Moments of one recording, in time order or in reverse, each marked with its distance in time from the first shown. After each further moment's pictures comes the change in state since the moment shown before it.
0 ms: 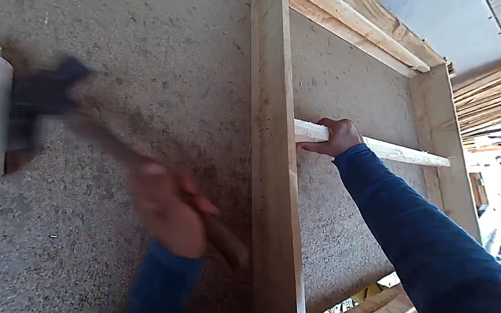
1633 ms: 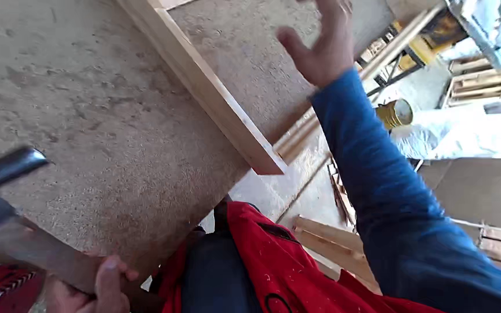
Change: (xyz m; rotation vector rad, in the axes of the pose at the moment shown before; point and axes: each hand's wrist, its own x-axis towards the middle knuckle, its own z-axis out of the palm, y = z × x) left_hand -0.172 0.090 -0.275 0.820 -0.511 0.332; right_hand -0.341 -0.112 -0.068 0.329 0.509 0.424
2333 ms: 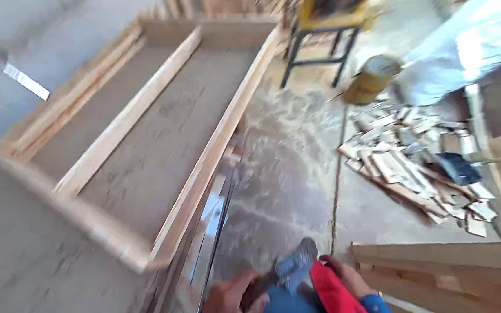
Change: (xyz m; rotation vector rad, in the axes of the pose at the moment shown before) left_hand -0.144 0.114 0.370 0.454 -1.236 0.579; right_hand -0.671 0.145 0.012 0.528 -0.332 1.203
